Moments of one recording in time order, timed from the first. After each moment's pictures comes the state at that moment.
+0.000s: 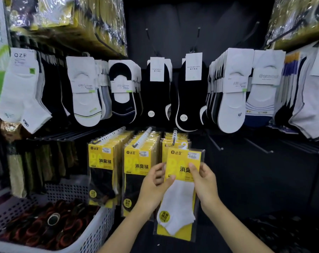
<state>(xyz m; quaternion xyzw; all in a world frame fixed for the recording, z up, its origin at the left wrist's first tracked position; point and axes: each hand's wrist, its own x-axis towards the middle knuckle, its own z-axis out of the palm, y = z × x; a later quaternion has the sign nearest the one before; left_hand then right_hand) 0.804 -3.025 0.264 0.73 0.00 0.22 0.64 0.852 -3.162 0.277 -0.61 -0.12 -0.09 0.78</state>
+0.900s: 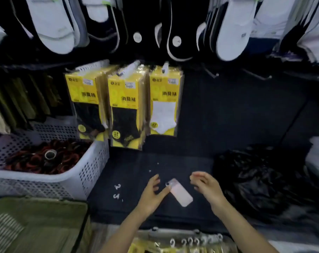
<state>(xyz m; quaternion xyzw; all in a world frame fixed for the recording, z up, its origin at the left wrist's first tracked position) 0.731 -3.065 0.060 0.77 0.15 -0.03 0.62 0.786 -3.252 0.092 -0.75 0.03 0.13 0.65</state>
